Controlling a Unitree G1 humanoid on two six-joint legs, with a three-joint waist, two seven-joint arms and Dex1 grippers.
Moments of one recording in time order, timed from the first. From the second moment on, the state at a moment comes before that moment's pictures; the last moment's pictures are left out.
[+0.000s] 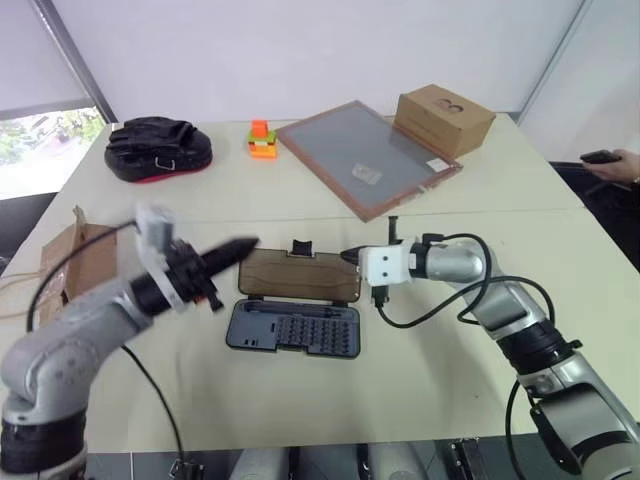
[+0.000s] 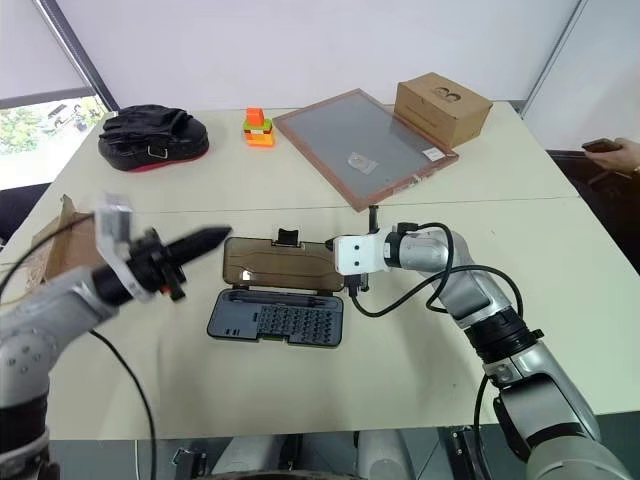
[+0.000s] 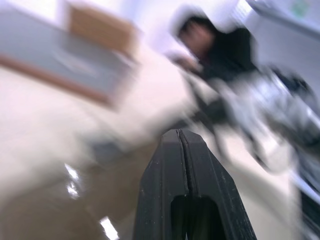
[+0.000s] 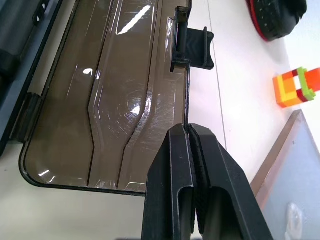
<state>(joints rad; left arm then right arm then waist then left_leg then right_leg) -0.25 0.62 0.34 -0.33 -1.01 0.76 -0.53 -0.60 -0.61 0.35 0.10 -0.26 -0.18 0.86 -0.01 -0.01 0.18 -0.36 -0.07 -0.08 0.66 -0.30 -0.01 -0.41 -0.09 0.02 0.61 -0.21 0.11</state>
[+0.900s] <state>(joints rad) -0.58 0.54 -0.01 0.53 -0.42 0.44 -1.00 -0.59 -0.58 0.35 0.02 -0.27 -0.06 0.84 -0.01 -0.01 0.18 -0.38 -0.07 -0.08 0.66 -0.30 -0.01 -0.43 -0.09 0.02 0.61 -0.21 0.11</state>
